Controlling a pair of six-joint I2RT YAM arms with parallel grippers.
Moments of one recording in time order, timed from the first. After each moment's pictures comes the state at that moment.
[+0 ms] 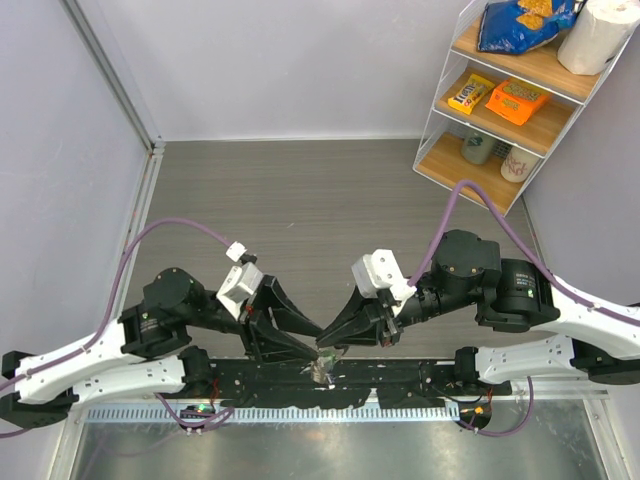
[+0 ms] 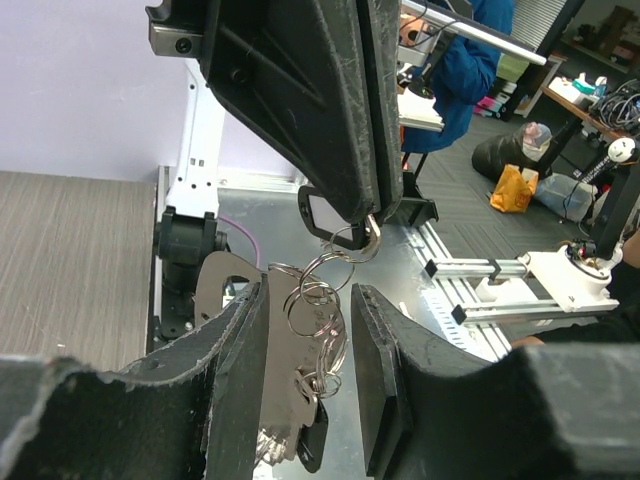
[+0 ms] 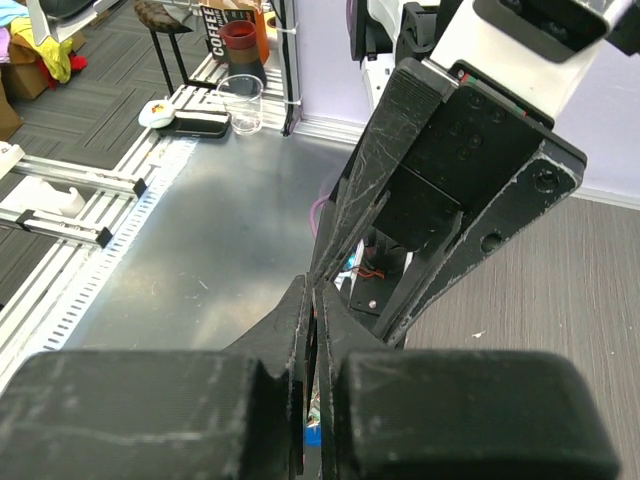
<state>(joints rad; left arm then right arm) -1.22 0.66 0.87 -0.01 0.56 -0.38 1.41 1.03 1.46 -0.51 -0.44 -0.05</state>
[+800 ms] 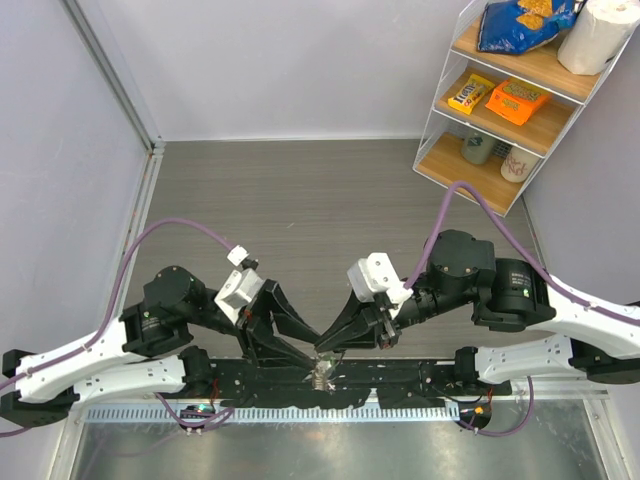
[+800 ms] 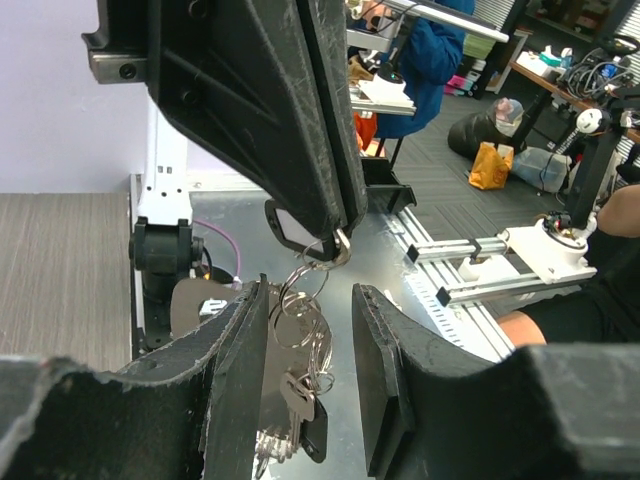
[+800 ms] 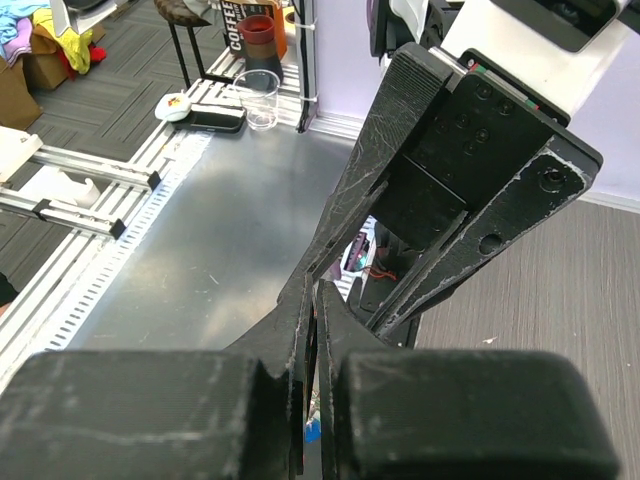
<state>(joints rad) -1.22 0.68 0.88 0.00 0.66 -0.37 1.41 1.04 1.46 -0.51 -0.48 -0.05</state>
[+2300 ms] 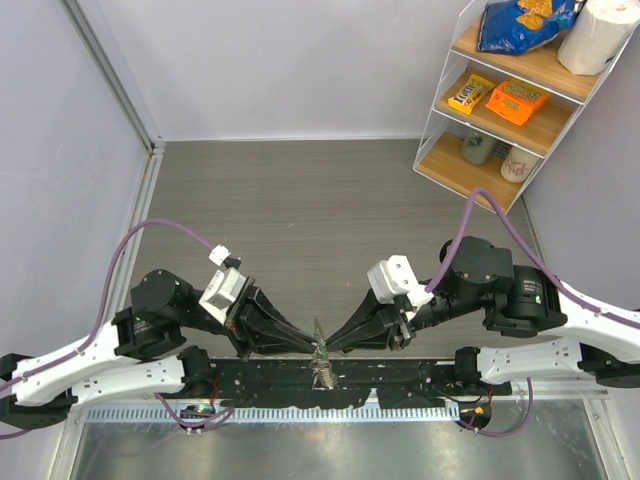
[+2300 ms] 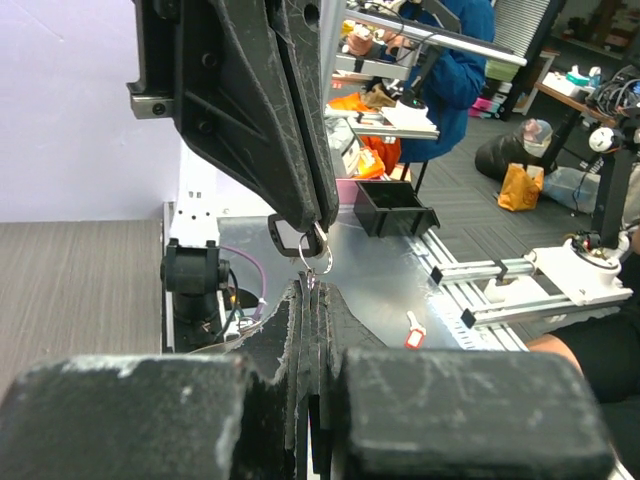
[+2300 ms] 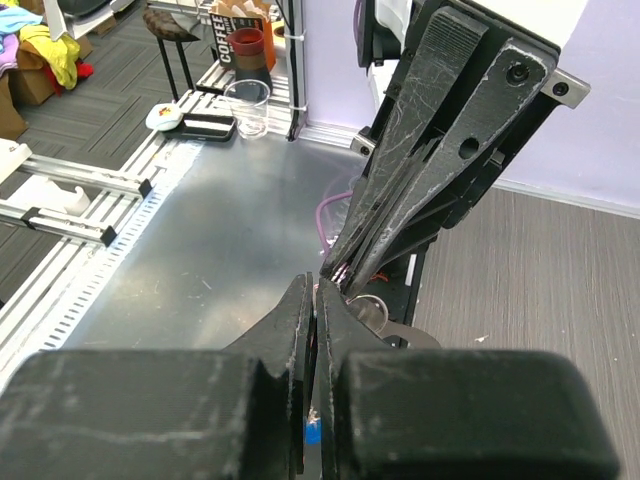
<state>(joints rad) -1.22 0.63 0.88 0.03 0.62 -0.34 1.41 0.97 1.39 -0.47 -0.46 -0.04</state>
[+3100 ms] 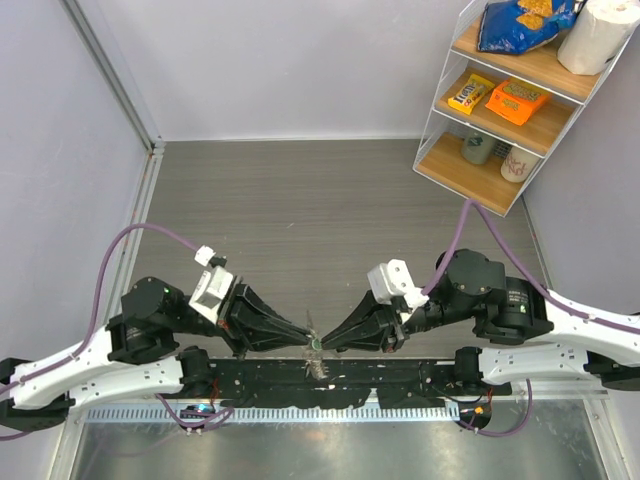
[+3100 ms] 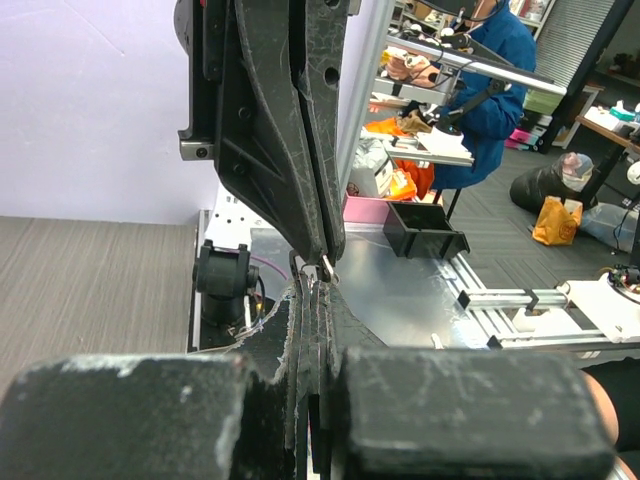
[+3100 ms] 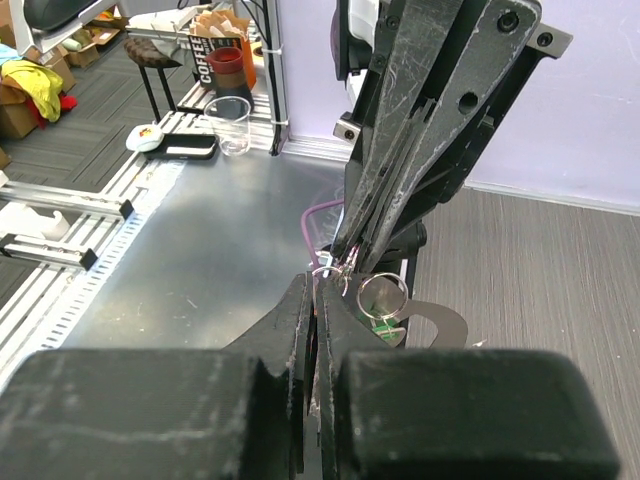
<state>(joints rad) -1.23 0.56 0.83 0.03 0.48 -0.34 1.40 0.89 1.20 -0.29 -0.40 0.00</state>
